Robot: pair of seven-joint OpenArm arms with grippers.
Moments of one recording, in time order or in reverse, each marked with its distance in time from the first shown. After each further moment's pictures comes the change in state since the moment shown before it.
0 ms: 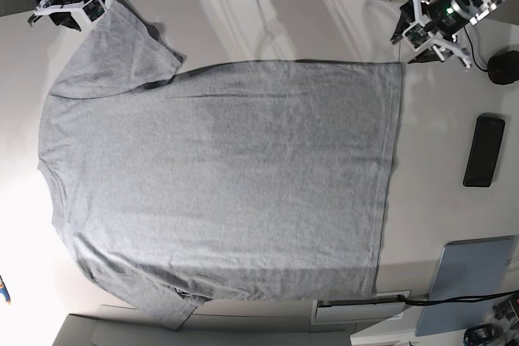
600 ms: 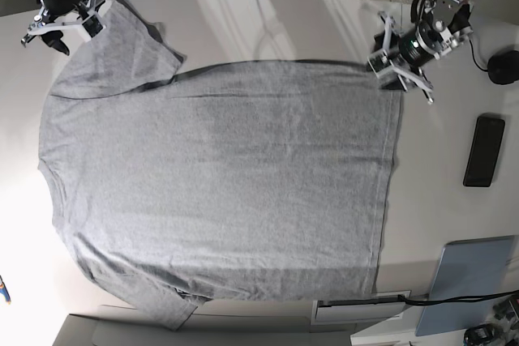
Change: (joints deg) left arm -19.1 -4.5 21.7 -17.6 8.6 12.0 -2.4; right arm 6.0 1.1 0.0 0.0 -8.4 0.0 0.0
